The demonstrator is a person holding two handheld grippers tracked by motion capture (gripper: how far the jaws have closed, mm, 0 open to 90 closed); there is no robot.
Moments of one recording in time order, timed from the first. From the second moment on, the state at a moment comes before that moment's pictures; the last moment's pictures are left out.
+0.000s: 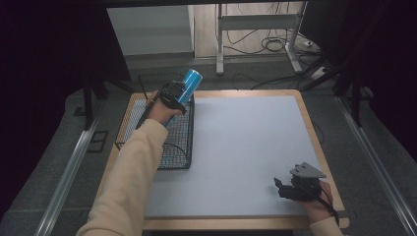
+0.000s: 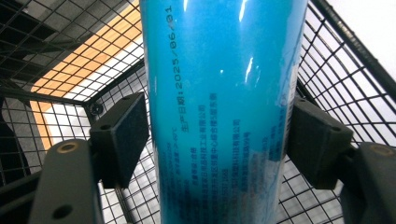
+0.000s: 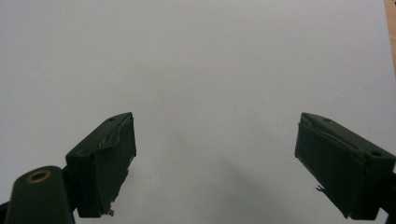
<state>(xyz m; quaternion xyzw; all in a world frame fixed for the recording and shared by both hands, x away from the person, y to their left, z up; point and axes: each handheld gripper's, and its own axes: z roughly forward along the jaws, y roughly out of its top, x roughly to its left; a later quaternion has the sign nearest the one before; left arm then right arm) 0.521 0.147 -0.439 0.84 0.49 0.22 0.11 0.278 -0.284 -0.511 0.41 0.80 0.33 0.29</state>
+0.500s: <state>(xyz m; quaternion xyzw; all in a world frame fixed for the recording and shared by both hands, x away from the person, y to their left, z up) 0.495 0.151 -0.402 0.82 0.50 0.19 0.23 0.279 -0.284 -0.511 0.41 0.80 0.33 0.28</state>
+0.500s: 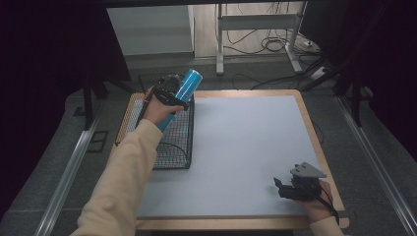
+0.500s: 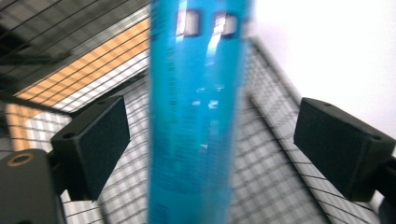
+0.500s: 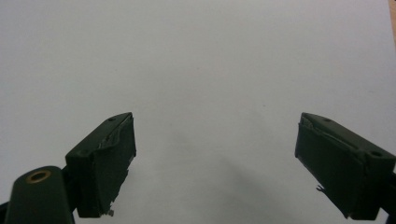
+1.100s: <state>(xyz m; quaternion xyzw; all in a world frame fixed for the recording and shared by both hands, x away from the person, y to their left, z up) 0.391 0.104 -0.372 0.85 0.39 0.18 0.32 0.278 -0.282 -0.512 0.40 0.80 0.33 0.28</state>
